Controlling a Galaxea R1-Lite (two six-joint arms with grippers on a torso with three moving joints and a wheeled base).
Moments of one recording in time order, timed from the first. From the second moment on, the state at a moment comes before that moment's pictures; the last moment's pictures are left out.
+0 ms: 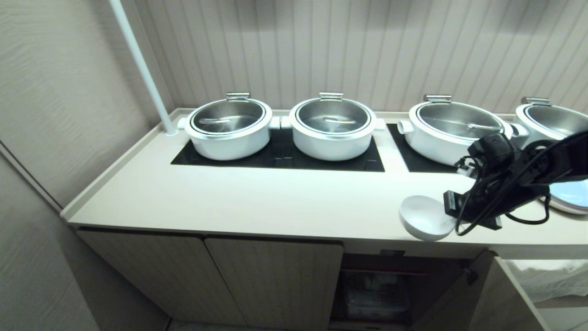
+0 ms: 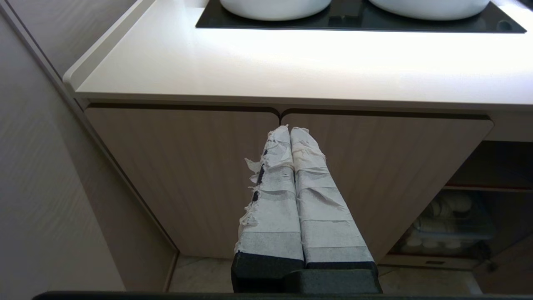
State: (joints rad) left arm 0.00 0.00 0.00 0.00 0.00 0.00; right arm 0.03 1.96 -1.32 0.40 0.16 0.29
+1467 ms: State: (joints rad) left arm 0.00 0.00 0.00 0.00 0.00 0.00; right arm 0.03 1.62 -0.92 0.36 0.15 0.22
